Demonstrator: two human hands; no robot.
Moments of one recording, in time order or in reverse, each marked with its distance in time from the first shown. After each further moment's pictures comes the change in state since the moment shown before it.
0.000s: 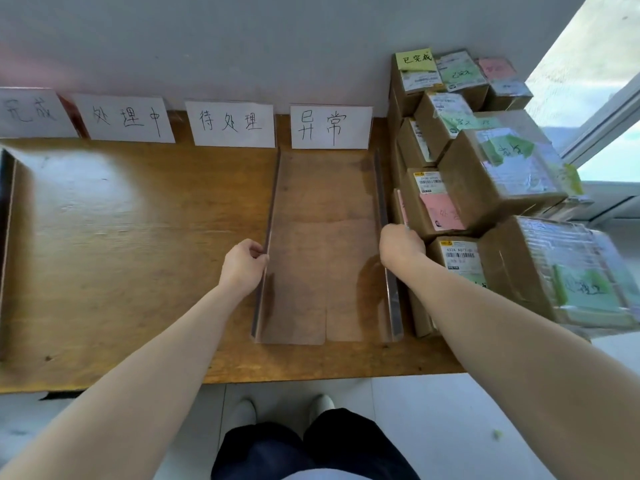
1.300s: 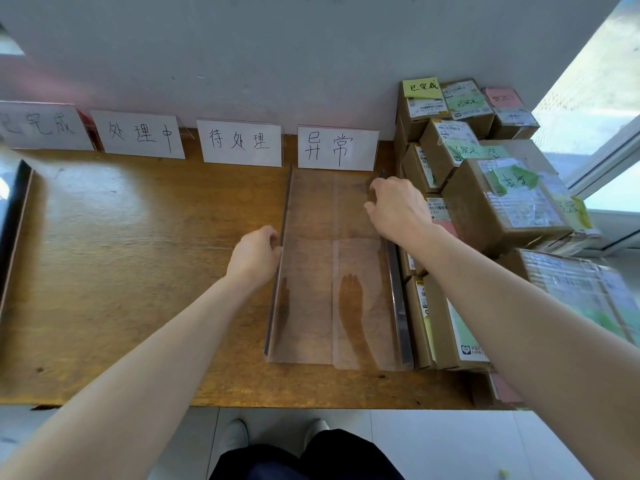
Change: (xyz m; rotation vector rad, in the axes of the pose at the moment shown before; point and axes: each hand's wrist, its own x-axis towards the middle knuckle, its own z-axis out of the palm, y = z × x) left_hand -0.003 0.062 -0.013 0.254 0.043 0.199; right_hand 0.013 -0.017 -0.091 0.173 0.322 -0.290
